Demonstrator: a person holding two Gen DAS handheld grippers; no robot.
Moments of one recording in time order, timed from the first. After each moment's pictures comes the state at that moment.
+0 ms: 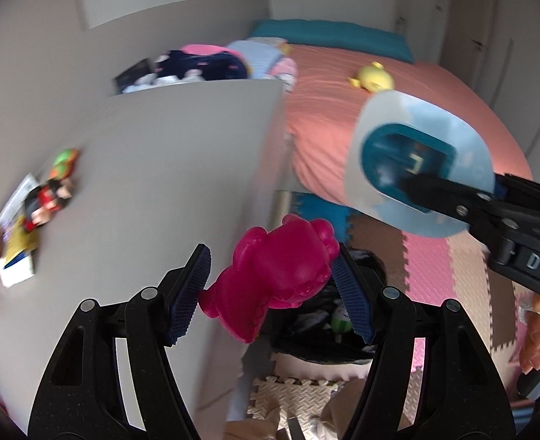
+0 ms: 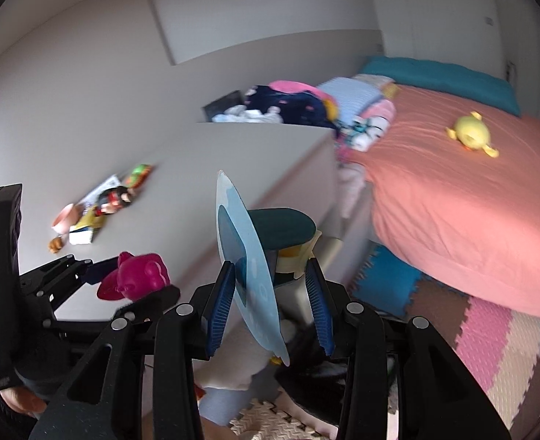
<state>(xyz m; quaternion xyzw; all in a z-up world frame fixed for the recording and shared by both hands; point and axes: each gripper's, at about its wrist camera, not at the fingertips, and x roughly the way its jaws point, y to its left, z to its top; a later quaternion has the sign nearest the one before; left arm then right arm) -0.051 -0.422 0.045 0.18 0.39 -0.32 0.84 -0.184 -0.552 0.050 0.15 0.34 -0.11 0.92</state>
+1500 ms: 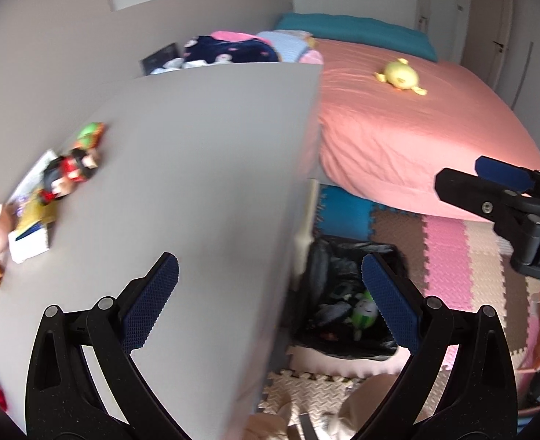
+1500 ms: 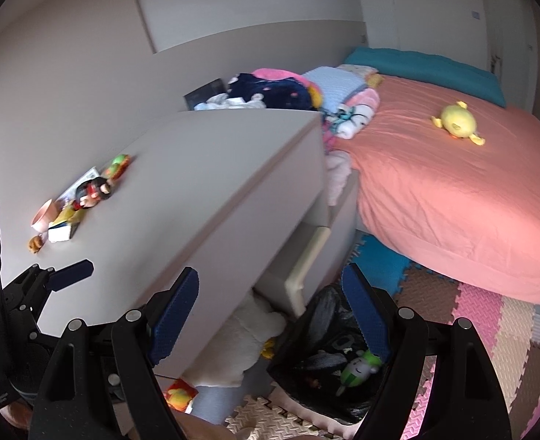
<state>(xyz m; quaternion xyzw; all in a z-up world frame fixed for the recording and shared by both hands) -0.030 -0.374 0.028 0.17 0.39 -0.26 0.86 -0.158 -0.527 0.034 0.15 0.35 -0.14 0.91</state>
